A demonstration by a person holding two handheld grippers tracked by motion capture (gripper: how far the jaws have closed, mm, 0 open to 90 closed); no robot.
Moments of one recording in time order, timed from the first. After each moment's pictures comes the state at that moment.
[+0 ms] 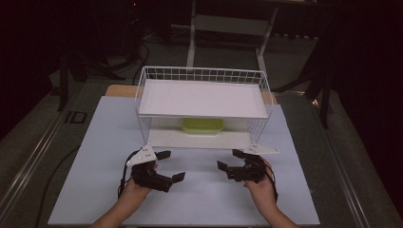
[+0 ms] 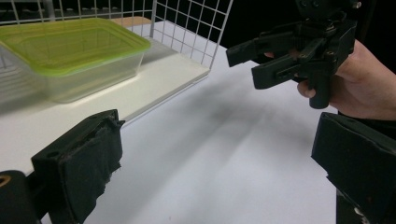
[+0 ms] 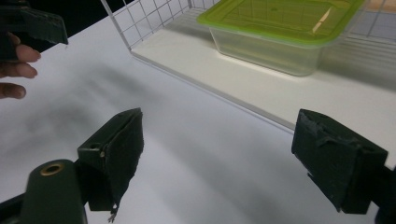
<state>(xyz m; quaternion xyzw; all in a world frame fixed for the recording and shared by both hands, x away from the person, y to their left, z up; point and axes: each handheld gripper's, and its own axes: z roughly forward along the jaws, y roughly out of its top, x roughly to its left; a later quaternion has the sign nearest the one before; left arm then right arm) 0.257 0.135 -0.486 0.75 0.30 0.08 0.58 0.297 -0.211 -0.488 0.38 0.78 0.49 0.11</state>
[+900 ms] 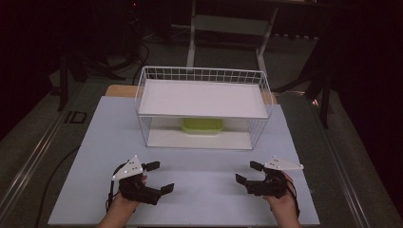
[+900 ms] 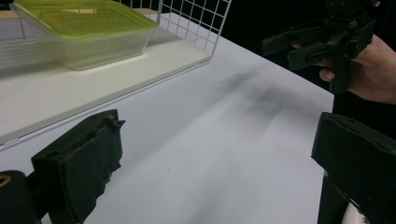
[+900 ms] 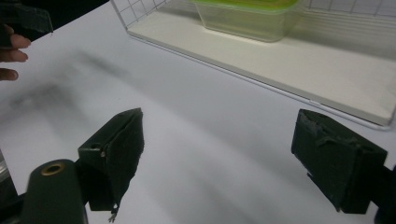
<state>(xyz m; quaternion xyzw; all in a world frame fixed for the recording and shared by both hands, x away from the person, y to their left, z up) 0.230 0.157 -0.503 0.75 0.32 0.08 0.58 0.262 -0.262 -0.492 0.38 0.78 0.48 0.11</state>
